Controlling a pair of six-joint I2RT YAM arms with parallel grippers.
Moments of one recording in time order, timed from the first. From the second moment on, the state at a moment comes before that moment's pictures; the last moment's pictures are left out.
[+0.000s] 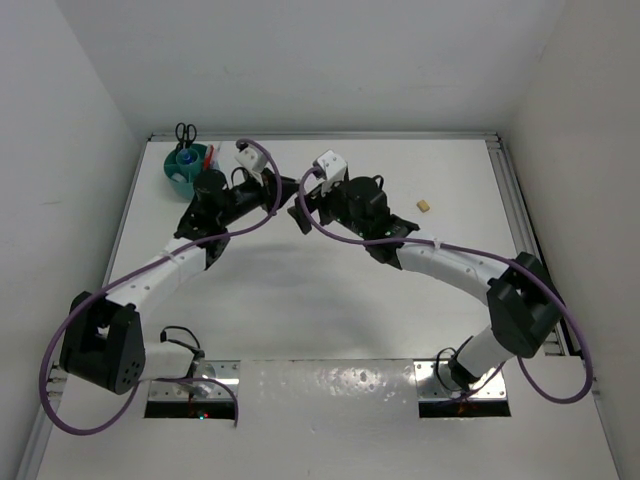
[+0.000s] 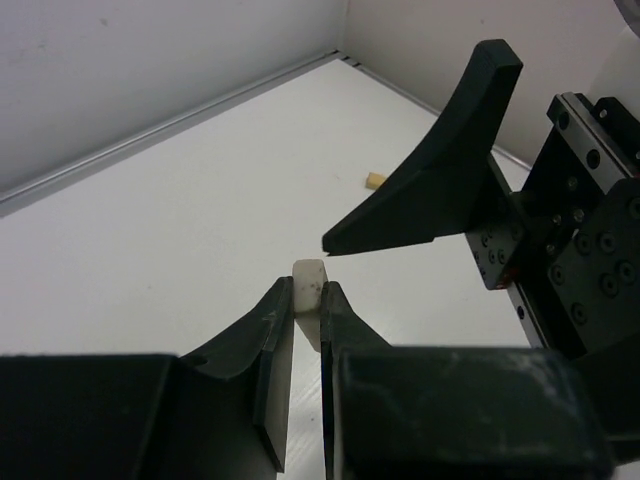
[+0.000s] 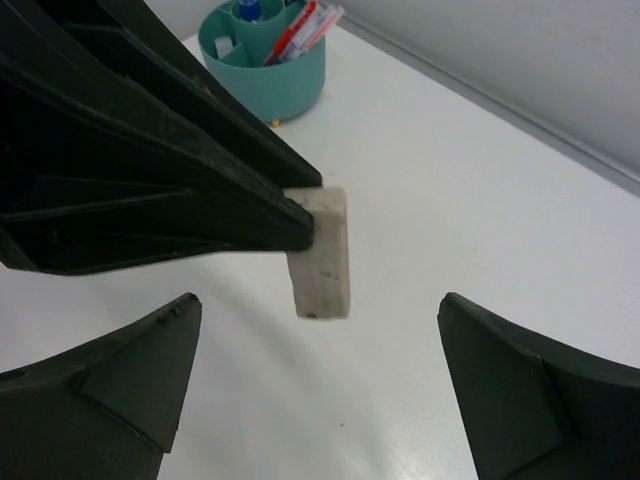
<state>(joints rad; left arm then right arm) -0.34 1.29 0.83 0.43 0.52 -0.15 0.75 1.55 1.02 0.36 -0.03 0.00</state>
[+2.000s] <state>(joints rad) 0.11 2.15 1.63 0.15 0.05 0.23 0.66 1.53 0.91 0.17 0.18 0.04</state>
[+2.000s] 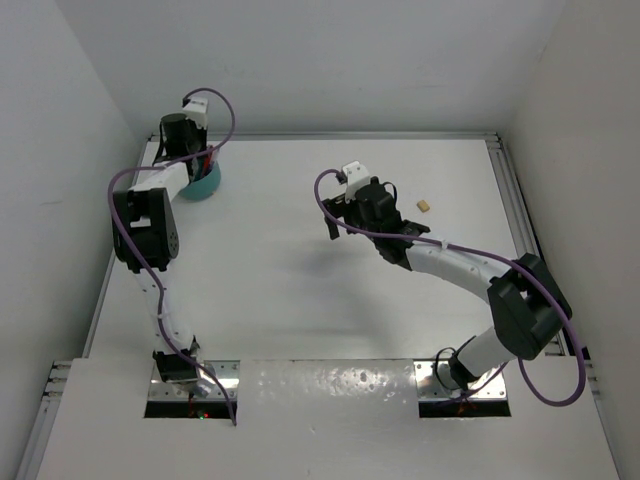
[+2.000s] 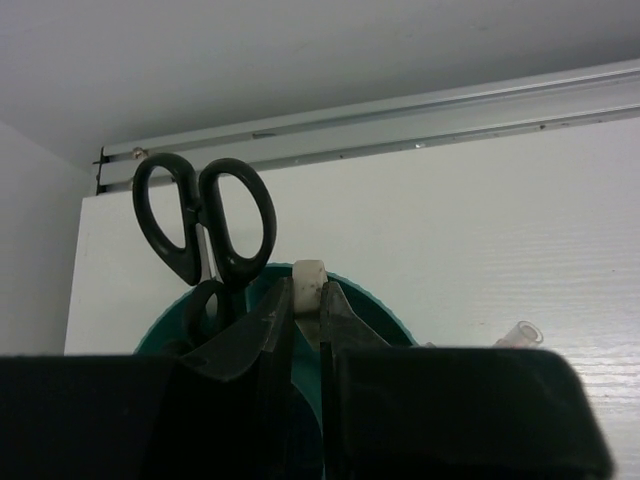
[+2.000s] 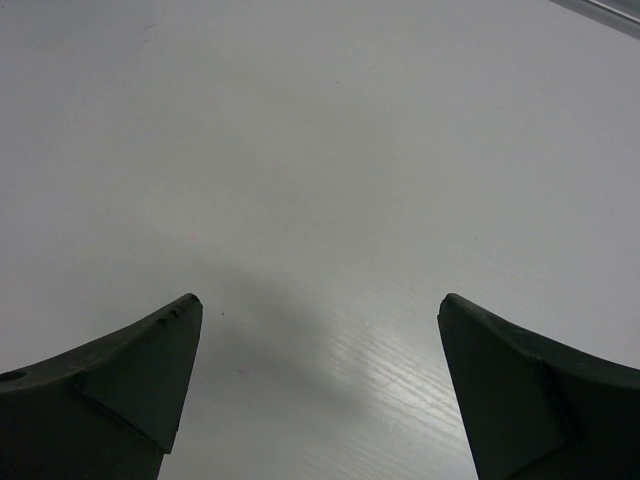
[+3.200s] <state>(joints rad) 0.11 1.94 1.68 0.06 0.24 0.14 0.18 1.91 1.44 -0.49 0.15 0.03</state>
